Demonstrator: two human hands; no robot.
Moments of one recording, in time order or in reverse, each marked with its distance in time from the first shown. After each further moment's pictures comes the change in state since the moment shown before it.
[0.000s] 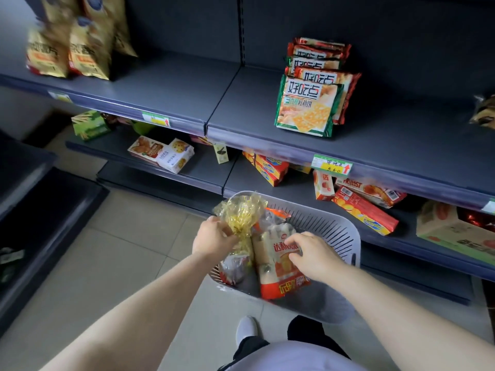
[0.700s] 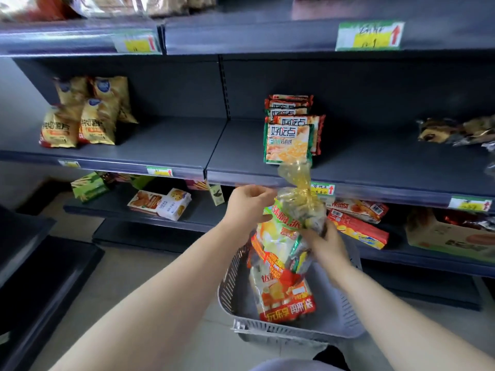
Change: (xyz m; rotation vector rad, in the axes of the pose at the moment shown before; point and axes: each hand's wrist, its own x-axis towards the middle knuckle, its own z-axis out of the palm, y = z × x) left_hand -0.028 0.123 -0.095 -0.823 -0.156 0.173; right_hand -0.019 -0.032 -0.015 1.103 0.574 0.198
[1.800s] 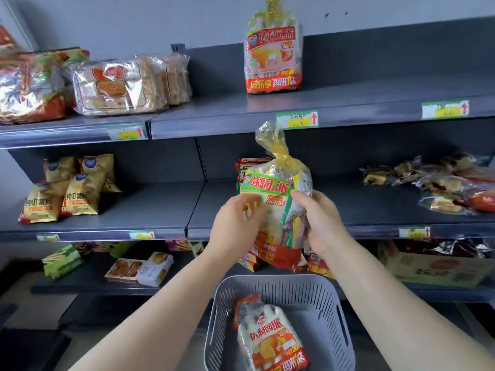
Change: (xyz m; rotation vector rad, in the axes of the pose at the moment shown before) left_hand -0.054 0.082 0.014 0.522 0.069 0.574; right_hand -0.050 -0.157 -0.047 0.558 -0.010 -0.217
